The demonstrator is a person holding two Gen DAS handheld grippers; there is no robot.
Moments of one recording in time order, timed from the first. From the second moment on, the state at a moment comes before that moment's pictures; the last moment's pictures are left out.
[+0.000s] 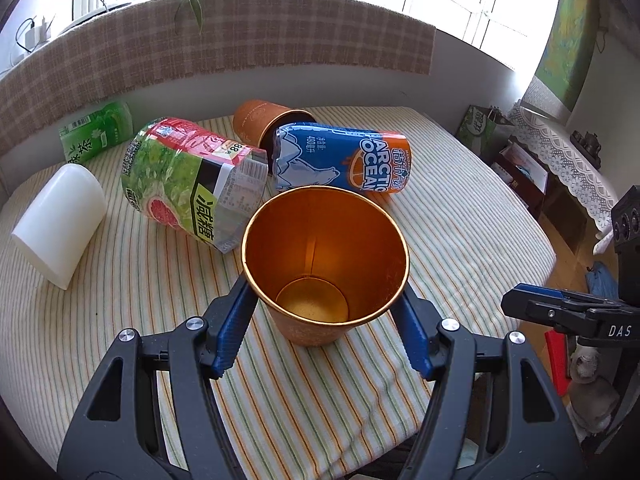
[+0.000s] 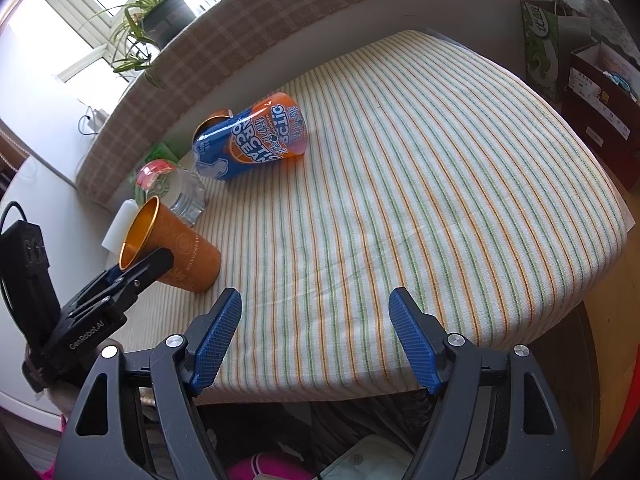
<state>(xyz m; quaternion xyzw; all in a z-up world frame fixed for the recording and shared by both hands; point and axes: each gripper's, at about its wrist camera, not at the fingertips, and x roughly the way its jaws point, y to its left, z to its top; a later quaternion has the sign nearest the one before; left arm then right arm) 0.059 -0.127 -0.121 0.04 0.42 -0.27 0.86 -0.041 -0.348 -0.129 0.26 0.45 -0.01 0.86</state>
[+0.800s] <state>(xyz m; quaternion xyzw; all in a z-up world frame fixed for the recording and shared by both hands) 0.056 -0.094 -0.142 0.00 0.47 -0.26 0.84 -0.033 -0.330 -0.120 0.22 0.44 0.00 0.87</state>
